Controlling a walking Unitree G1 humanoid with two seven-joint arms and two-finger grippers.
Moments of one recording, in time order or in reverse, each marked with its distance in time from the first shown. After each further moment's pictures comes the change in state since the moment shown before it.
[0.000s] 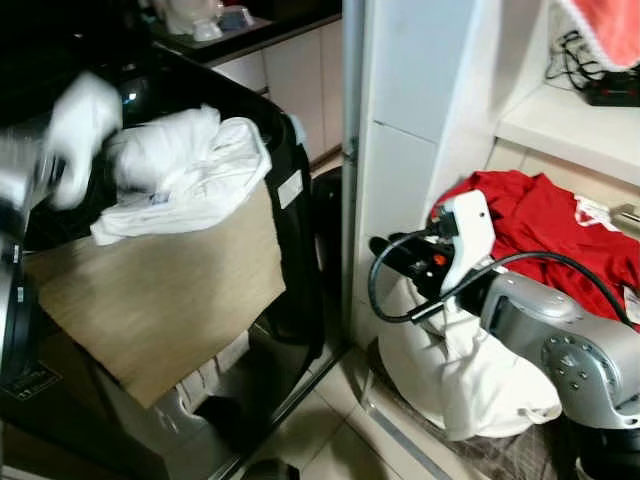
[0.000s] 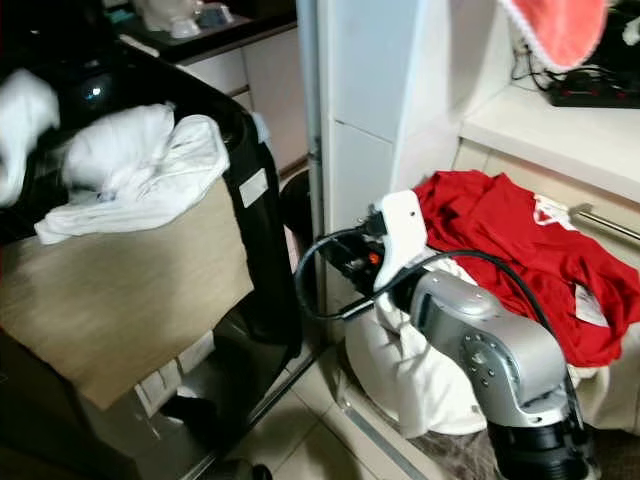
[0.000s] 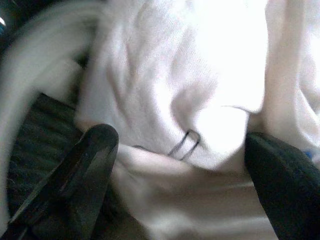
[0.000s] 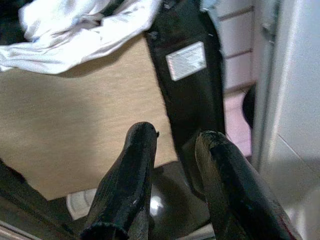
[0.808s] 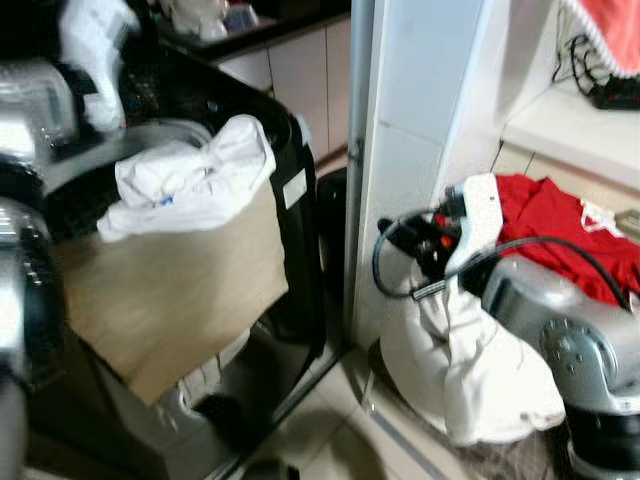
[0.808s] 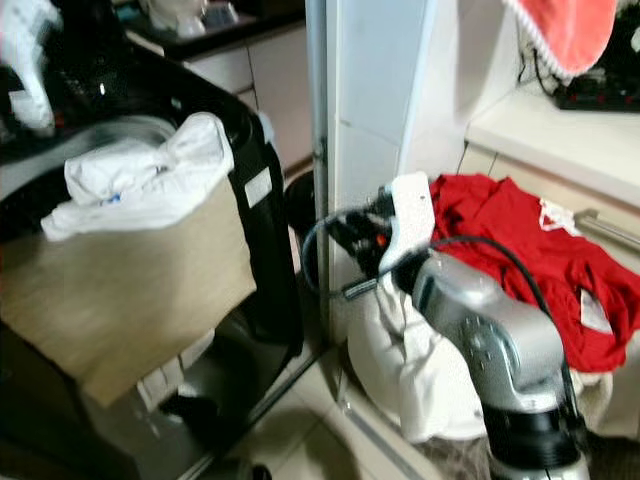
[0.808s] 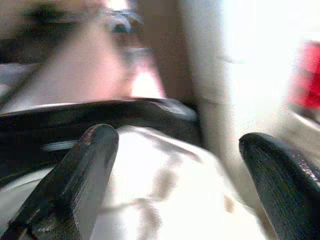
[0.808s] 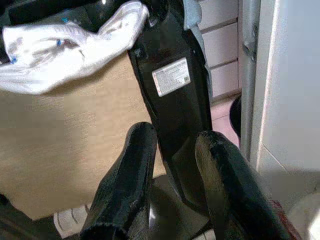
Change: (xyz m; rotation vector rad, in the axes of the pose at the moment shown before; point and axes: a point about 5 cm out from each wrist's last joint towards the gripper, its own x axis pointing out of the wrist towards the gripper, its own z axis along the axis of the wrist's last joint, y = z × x) left arm -0.009 -0.042 0.085 0.175 -0.478 -0.314; right arm 0.004 -0.007 0.008 0.001 -0.032 -0.045
